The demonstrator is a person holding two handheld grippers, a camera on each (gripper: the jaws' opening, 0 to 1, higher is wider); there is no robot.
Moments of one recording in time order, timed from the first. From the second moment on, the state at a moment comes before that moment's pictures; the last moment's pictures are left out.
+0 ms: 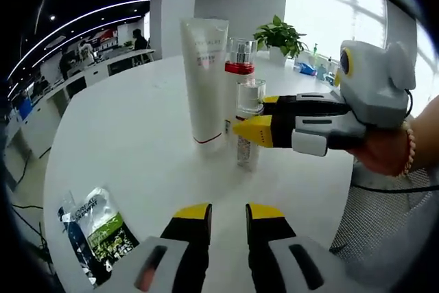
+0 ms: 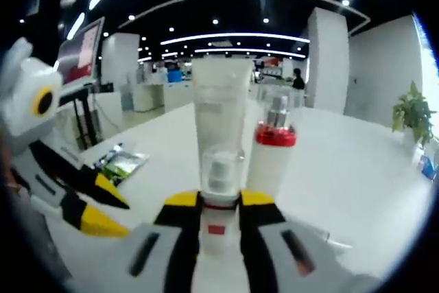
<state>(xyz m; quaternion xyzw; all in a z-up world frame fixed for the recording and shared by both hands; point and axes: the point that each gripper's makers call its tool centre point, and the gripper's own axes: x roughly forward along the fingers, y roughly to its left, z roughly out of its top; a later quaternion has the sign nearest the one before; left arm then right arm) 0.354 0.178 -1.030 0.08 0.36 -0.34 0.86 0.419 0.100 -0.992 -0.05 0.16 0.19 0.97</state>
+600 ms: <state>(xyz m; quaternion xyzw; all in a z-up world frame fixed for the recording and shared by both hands) 0.352 0.178 -1.032 0.08 0.37 -0.34 0.86 0.418 0.097 -1.011 -0.07 0.22 0.19 0.96</state>
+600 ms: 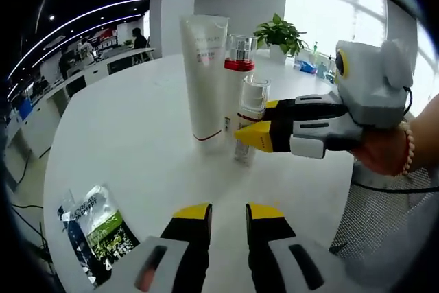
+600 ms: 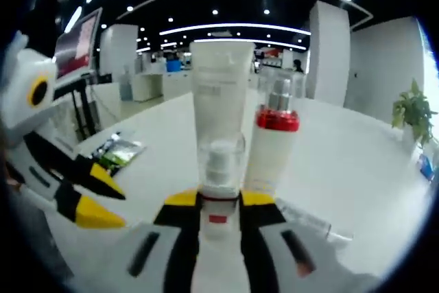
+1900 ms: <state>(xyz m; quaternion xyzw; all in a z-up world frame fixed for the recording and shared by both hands) 0.351 0.181 -1.038 0.08 0.38 -0.34 0.86 0.399 0.080 -1.068 -0.10 0.34 0.17 0.92</state>
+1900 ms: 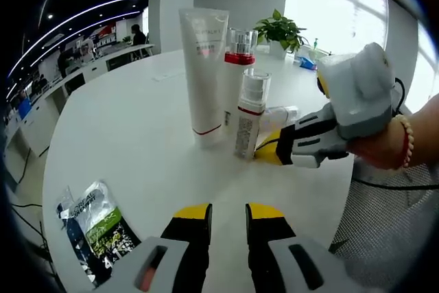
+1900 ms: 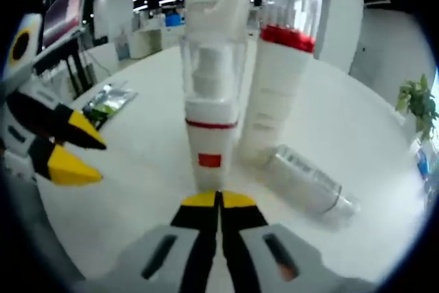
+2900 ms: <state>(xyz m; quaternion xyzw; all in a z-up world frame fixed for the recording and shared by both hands) 0.350 0.178 -1.035 0.08 0.38 -0.35 0.85 0.409 0.104 -1.066 -0.09 0.30 0.18 0.93</state>
